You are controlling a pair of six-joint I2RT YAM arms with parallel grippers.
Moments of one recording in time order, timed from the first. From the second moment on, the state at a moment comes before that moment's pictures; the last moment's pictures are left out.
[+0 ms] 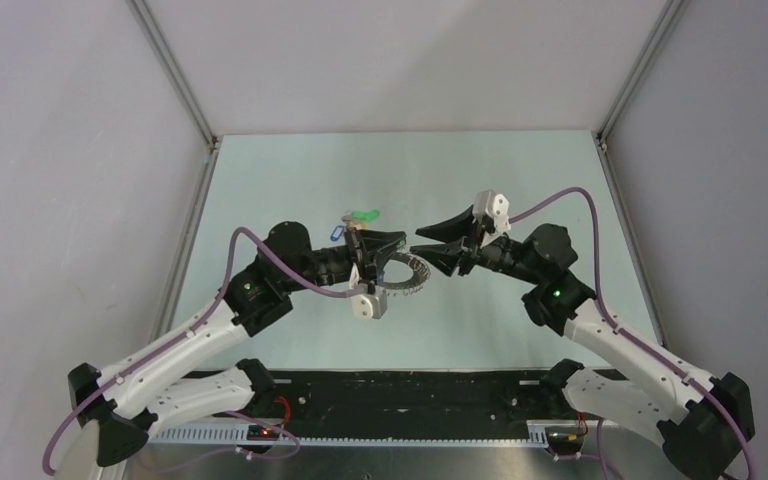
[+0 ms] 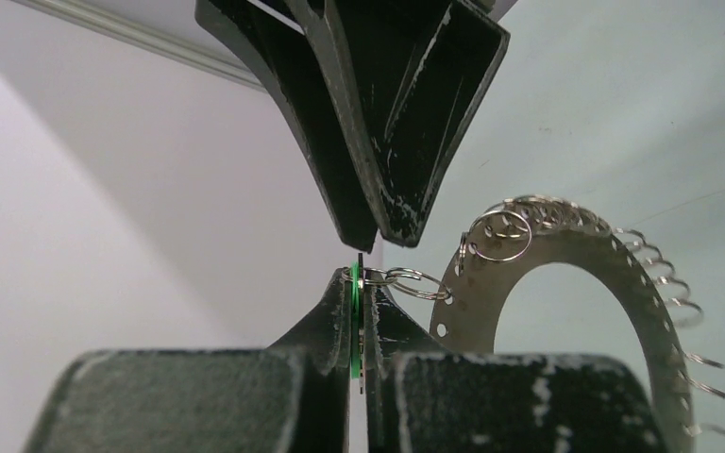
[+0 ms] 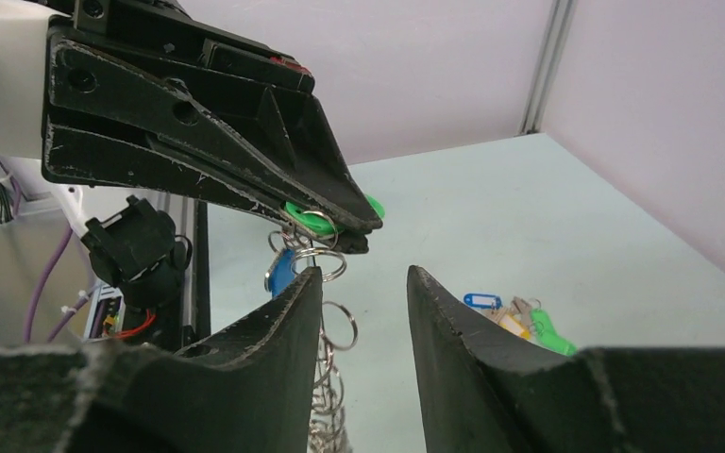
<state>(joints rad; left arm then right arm) -0.85 0.93 0.86 0.00 0.49 1.13 0.66 0.92 0.70 0.46 -0.61 0.12</state>
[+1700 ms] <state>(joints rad) -0.83 0.89 0.86 -0.01 0.40 1.15 0.70 1.17 0.90 0.30 -0.52 1.03</state>
